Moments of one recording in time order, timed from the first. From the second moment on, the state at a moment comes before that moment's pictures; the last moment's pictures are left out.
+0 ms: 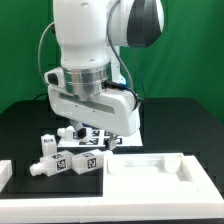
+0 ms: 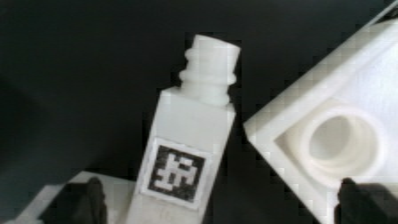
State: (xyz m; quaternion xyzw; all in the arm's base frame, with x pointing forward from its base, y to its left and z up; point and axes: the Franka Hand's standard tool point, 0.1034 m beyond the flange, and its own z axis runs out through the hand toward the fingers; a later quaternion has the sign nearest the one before) arm 0.501 -0.044 0.056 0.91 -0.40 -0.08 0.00
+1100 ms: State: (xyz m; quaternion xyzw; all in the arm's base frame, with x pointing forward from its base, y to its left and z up) arm 0.493 -0.065 0.021 0.91 -0.42 -0.06 0.02
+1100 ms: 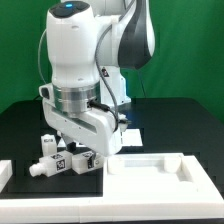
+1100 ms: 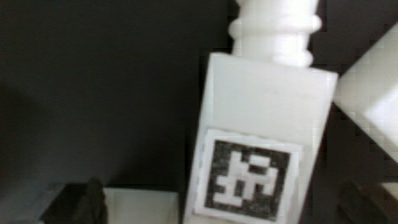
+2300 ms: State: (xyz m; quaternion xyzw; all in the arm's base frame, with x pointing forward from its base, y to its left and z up) arm 0.476 -0.002 0.082 0.93 -0.36 -0.08 -0.01
